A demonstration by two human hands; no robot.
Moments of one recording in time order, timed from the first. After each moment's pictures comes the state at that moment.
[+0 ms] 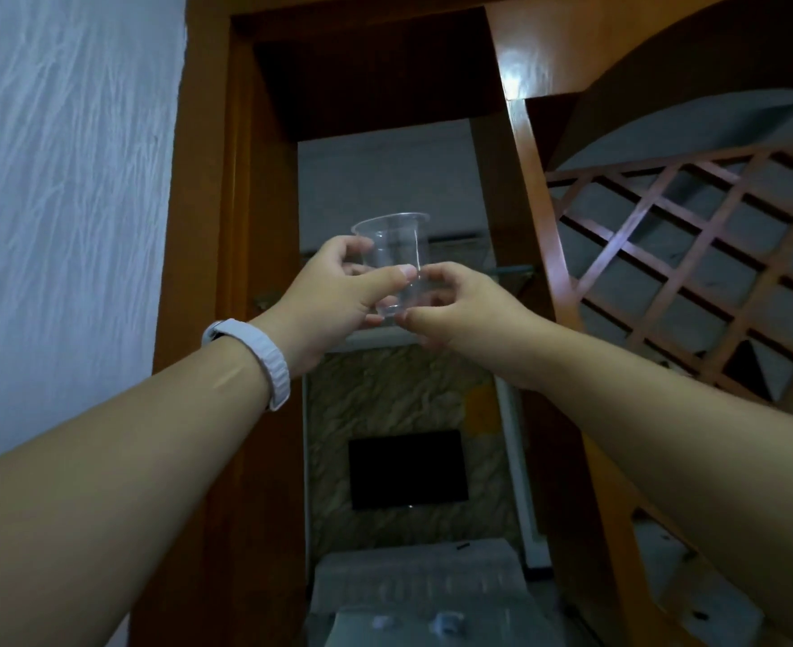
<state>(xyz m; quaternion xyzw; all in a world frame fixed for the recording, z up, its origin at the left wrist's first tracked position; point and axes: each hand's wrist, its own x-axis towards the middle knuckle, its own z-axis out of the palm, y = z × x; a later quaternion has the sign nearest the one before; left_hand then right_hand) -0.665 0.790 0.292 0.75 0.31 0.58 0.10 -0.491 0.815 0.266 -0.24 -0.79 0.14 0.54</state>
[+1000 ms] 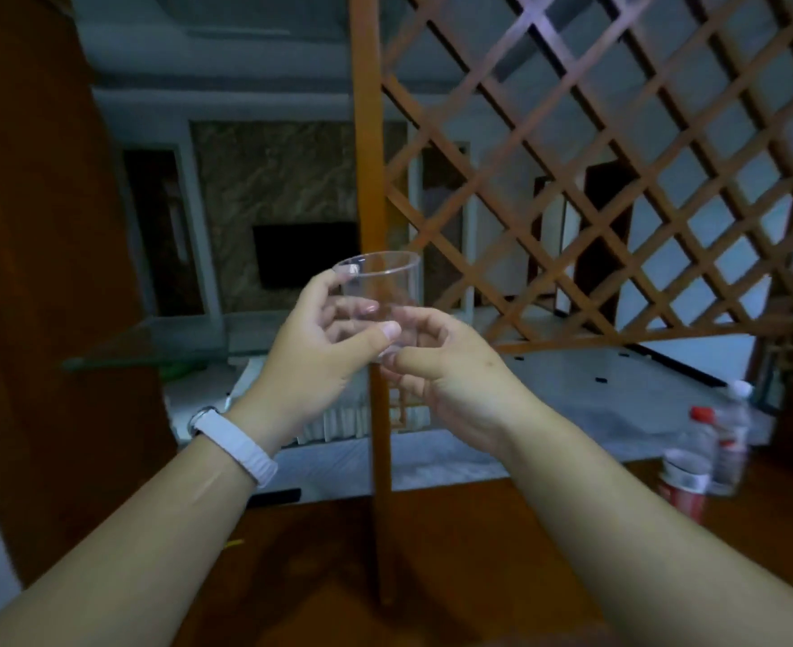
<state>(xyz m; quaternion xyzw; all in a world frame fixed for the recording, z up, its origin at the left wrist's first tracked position) -0.491 0.768 0.001 0.68 0.31 0.58 0.31 -0.334 0.769 -0.017 -0.30 -0.59 0.51 0.54</state>
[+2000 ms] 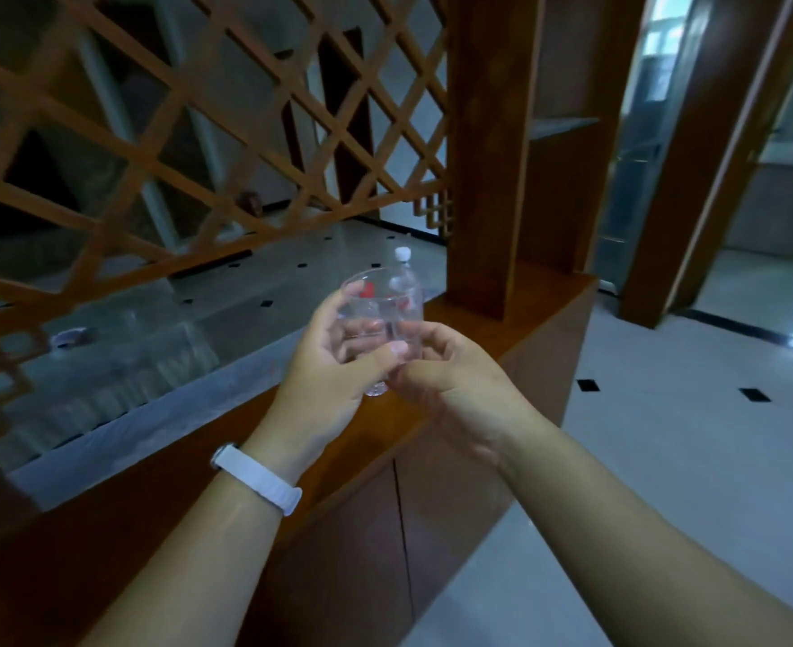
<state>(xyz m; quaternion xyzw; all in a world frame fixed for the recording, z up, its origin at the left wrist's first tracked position) -0.130 0.744 -0.127 0.70 0.19 0.39 0.57 -0.009 0.654 -0.140 -0.47 -0.33 0.45 0.68</state>
